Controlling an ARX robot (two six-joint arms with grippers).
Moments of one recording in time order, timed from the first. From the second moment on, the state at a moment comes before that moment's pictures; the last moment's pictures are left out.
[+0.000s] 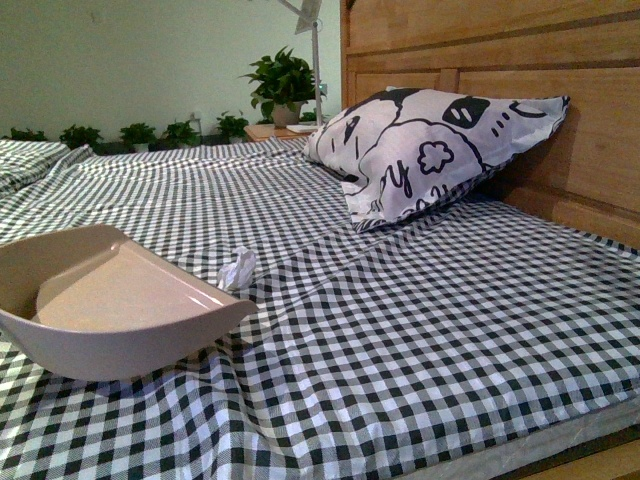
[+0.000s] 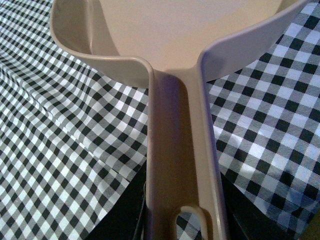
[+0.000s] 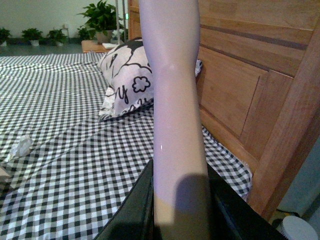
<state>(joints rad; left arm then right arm) 0.36 1.40 0.82 -0.20 0.62 1.02 0.60 0.45 0.58 -0.10 0.73 -0.05</state>
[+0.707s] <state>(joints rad) 0.34 1.51 0.87 -0.18 0.62 1.03 0.60 0.45 0.58 -0.10 0.73 -0.05</state>
